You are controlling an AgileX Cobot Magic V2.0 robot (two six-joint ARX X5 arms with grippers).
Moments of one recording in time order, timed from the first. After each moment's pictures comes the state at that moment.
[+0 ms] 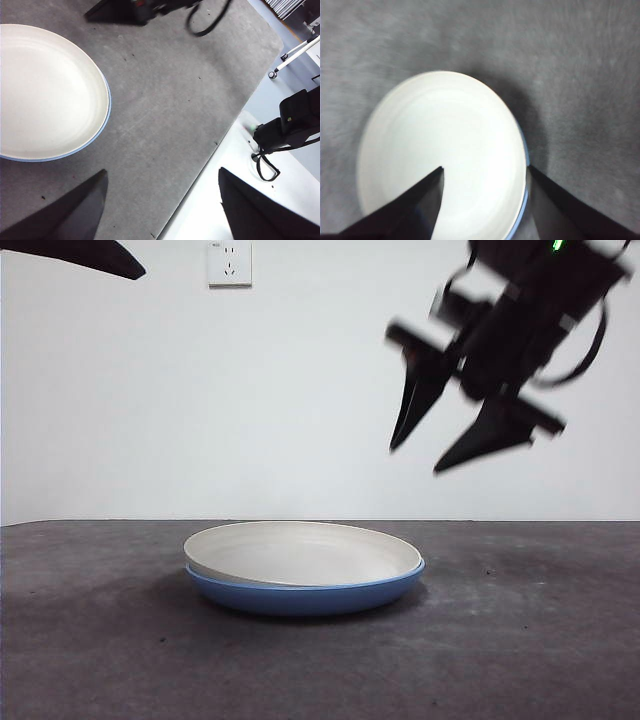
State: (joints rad) left arm -0.50 0.98 1.02 -0.78 0.60 -0.05; right arm 0.41 1.50 1.04 -0.29 -0.28 0.42
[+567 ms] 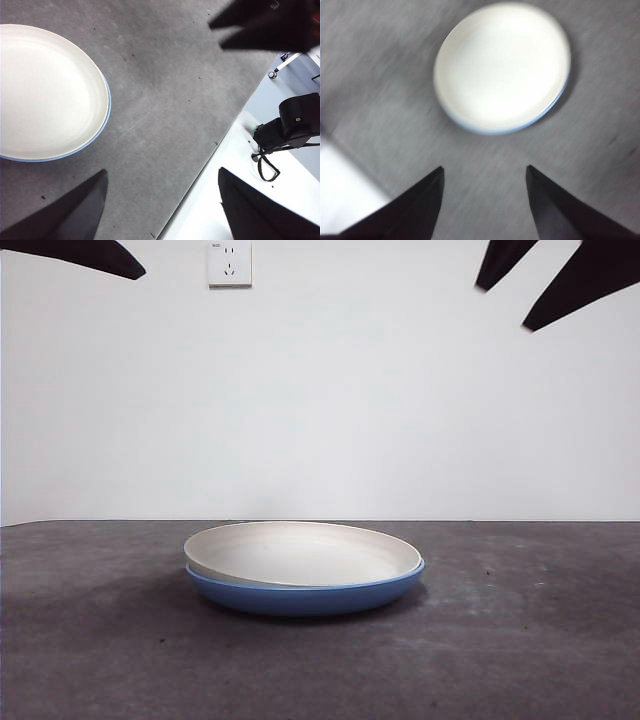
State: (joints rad) left arm -0.50 0.98 1.02 -0.78 0.60 -0.05; right arm 0.51 1.02 1.04 -0.85 -0.34 0.16
